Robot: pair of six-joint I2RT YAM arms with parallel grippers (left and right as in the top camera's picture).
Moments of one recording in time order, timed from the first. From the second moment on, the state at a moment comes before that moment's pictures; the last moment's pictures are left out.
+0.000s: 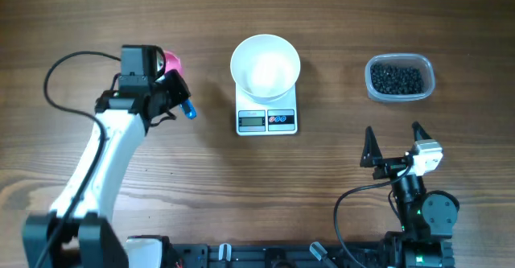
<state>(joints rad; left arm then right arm) -0.05 1.46 1.02 -0.54 0.14 -0.54 -0.06 0.01 0.01 0.01 -0.18 0.08</state>
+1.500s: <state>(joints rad) -0.06 1.26 1.02 -0.37 0.78 -1.42 0.72 1.49 1.03 0.24 -0.40 0.64</state>
